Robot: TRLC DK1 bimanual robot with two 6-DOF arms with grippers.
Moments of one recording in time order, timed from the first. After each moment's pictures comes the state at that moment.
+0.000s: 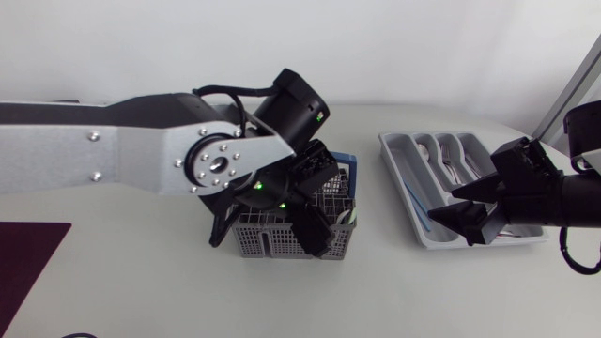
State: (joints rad) left arm -0.86 1.68 1.24 -0.55 -0.04 0.24; right arm -0.09 1.07 0.71 -0.56 -0.49 -0.54
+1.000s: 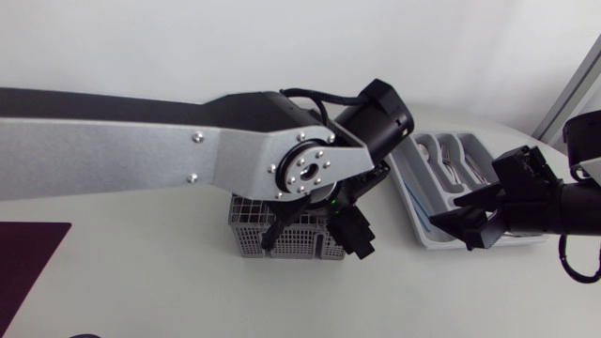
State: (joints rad) left arm -1.00 1.85 1.45 -0.65 -0.29 0.15; right arm -0.11 1.07 0.68 -0.55 -0.49 -0.50
